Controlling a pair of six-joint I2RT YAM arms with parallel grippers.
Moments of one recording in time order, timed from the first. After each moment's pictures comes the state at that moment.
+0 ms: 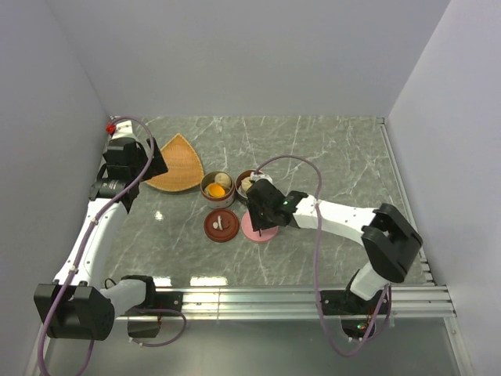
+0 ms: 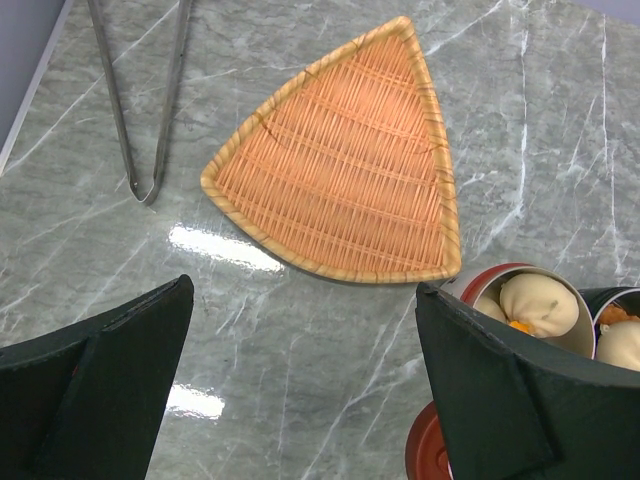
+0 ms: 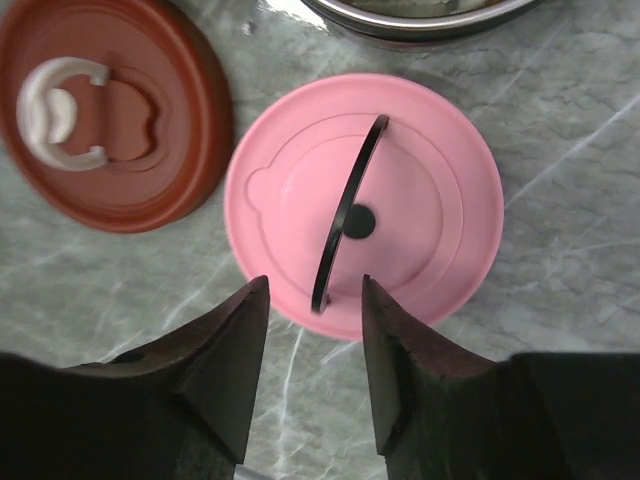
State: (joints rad) left arm -0.05 1.11 1.01 -0.44 -0.19 -0.31; right arm 0.89 1.56 1.01 -0.45 0.15 0.55
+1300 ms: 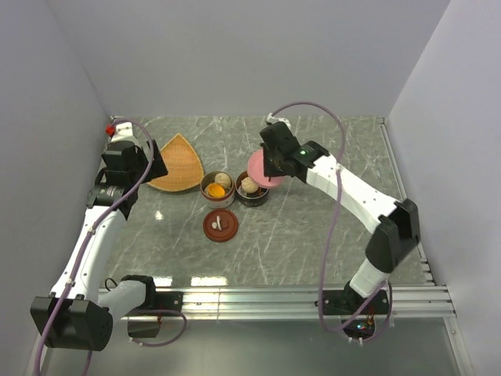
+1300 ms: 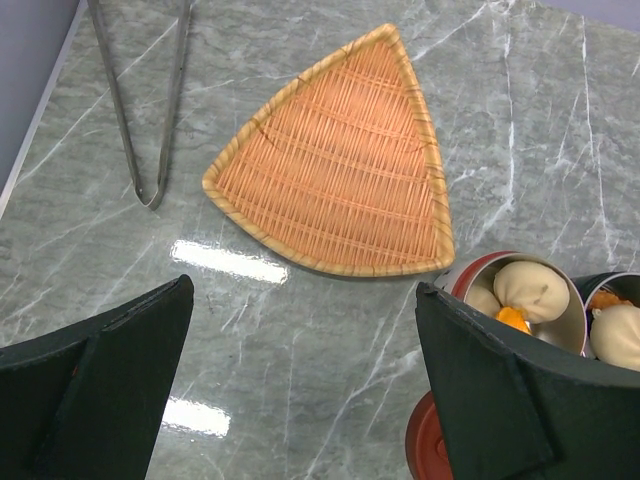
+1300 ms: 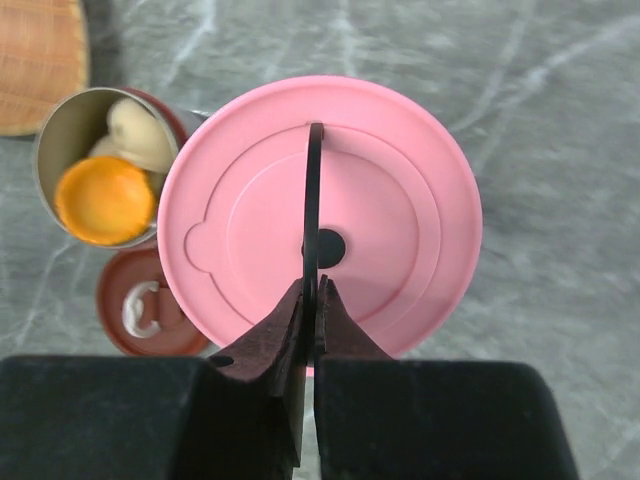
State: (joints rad) left arm -0.07 1.04 1.00 -0.45 -0.20 -0.29; right arm 0.68 1.60 1.50 -0.73 0.28 0.47
